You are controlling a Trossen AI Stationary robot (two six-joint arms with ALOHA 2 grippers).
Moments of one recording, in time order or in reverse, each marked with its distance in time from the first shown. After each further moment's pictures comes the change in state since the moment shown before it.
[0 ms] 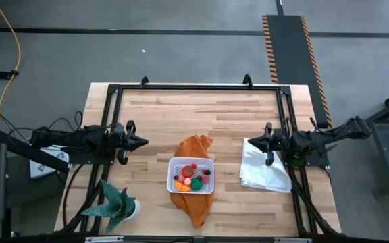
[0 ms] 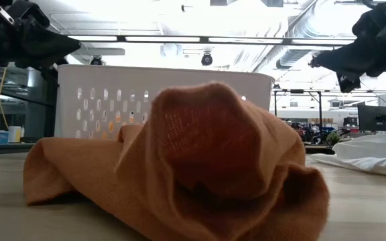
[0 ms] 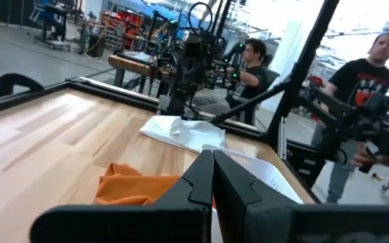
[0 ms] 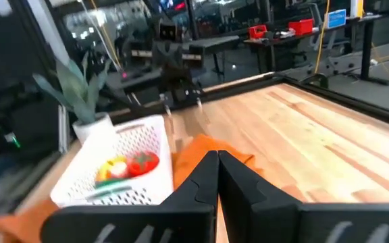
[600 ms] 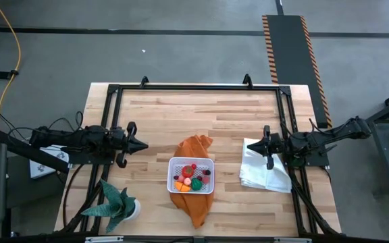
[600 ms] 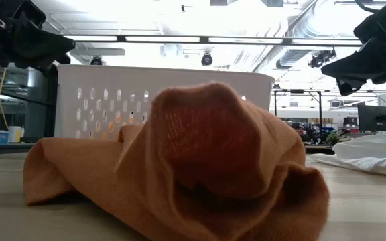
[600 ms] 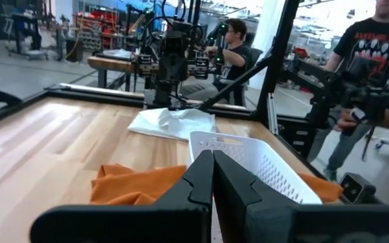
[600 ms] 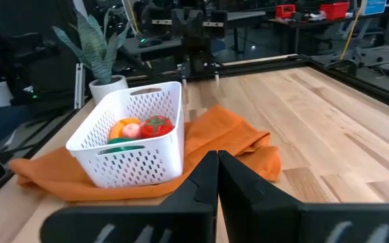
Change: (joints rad) left arm 0.000 0.011 0.002 -0.019 0.095 0.132; right arm 0.000 0.002 0.000 -0.098 -0.101 -0.085
